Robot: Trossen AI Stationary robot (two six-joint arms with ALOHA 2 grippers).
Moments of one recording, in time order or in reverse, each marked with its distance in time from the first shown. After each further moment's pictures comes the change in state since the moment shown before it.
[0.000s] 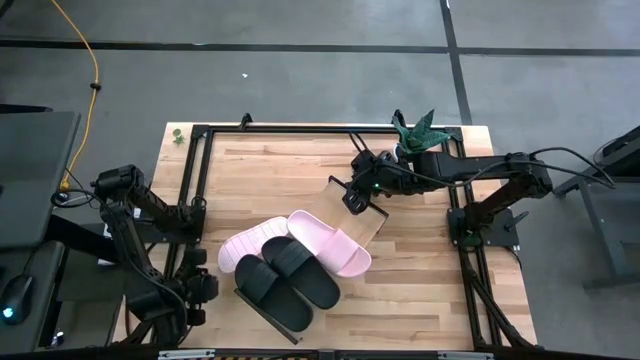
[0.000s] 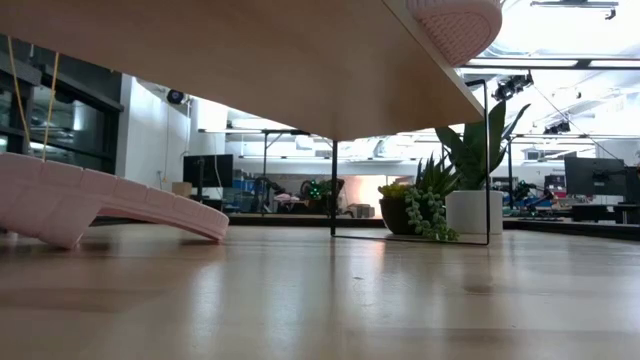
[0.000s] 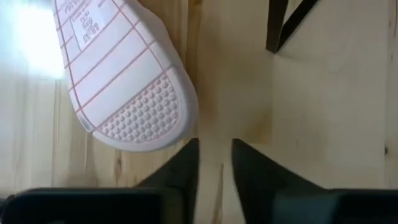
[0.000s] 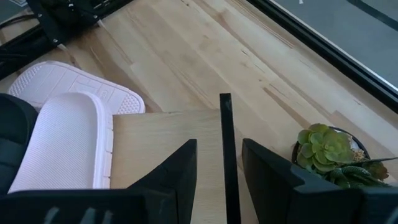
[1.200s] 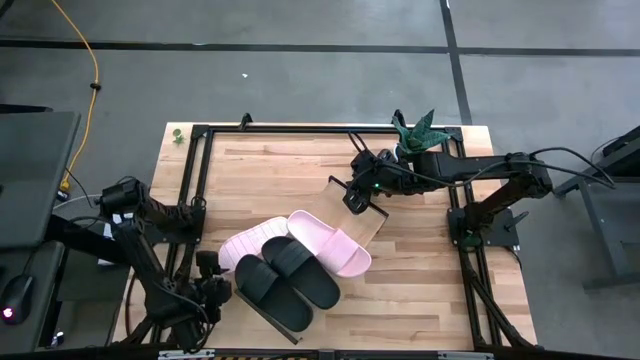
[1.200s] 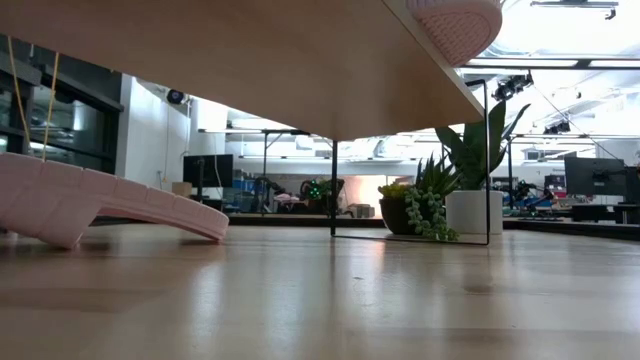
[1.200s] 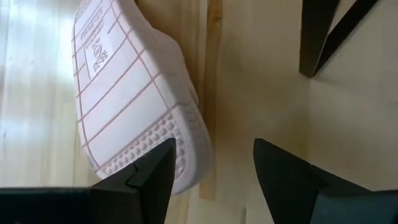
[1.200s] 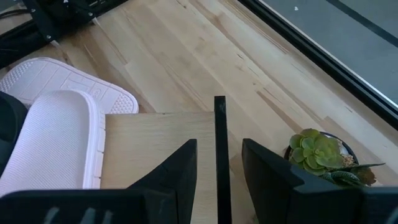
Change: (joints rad) left arm 0.073 0.143 -0.001 0.034 -0.093 0.054; right arm 0.000 0.000 0.000 -0.003 0.020 -0.037
